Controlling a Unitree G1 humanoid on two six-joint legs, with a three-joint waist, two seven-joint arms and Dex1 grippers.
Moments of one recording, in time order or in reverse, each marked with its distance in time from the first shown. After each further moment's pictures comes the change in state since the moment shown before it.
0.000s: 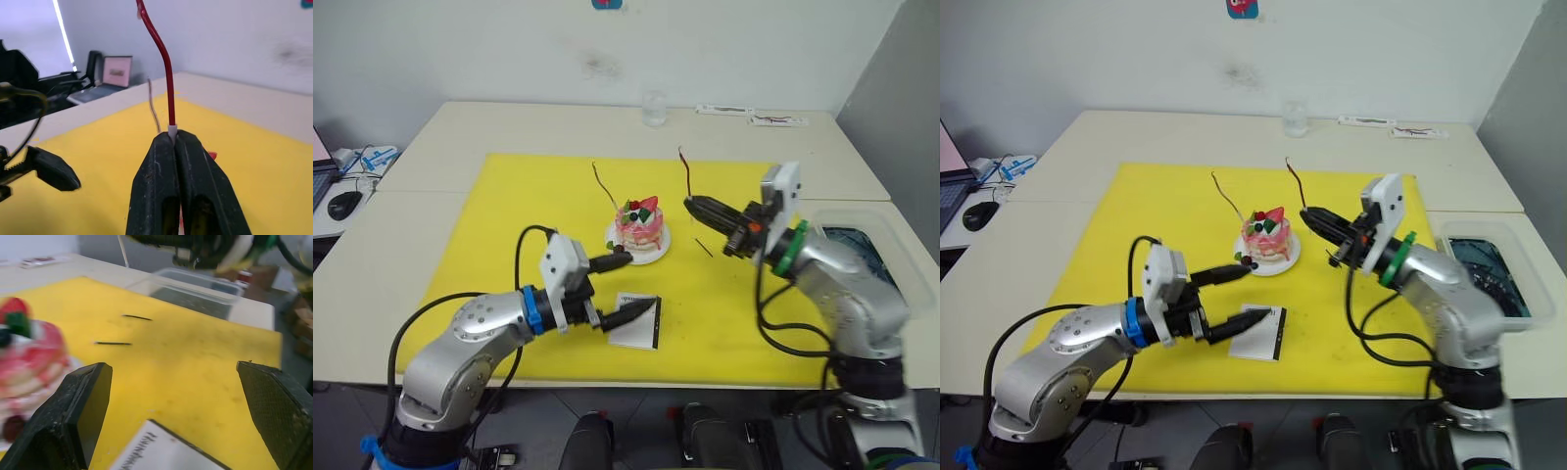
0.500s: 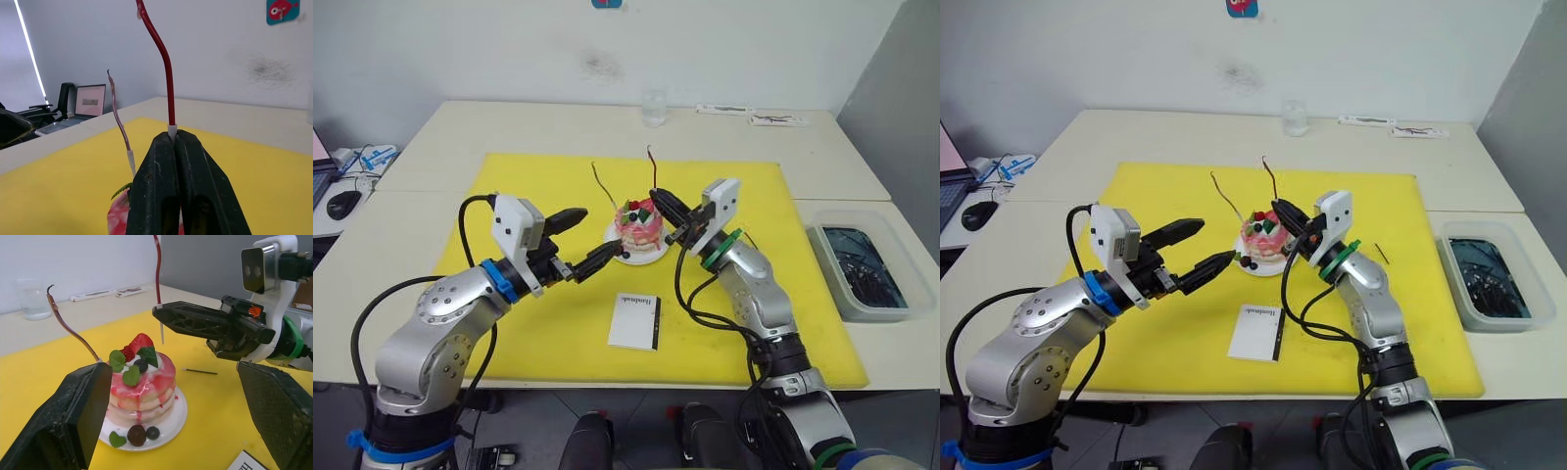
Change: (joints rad) left arm -0.025 0.027 0.118 0.018 -0.008 -0.004 0.089; right arm -0.071 0.231 0.066 0.465 -0.170 -0.466 -0.056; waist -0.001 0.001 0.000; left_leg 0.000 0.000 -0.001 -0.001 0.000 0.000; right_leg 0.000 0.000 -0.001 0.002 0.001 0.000
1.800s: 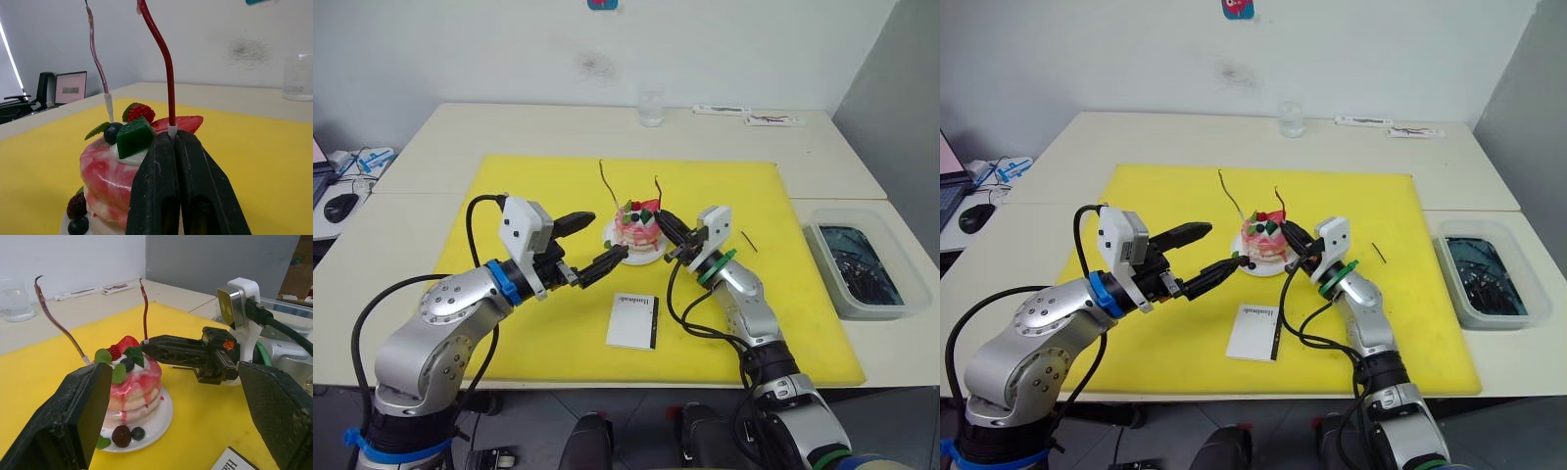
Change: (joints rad) left arm -0.003 0.008 -0.031 -0.025 -0.009 0.017 0.005; right arm 0.040 0.021 0.005 0.180 -0.064 -0.176 0.013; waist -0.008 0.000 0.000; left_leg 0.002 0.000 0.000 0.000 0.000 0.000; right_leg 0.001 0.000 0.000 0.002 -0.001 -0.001
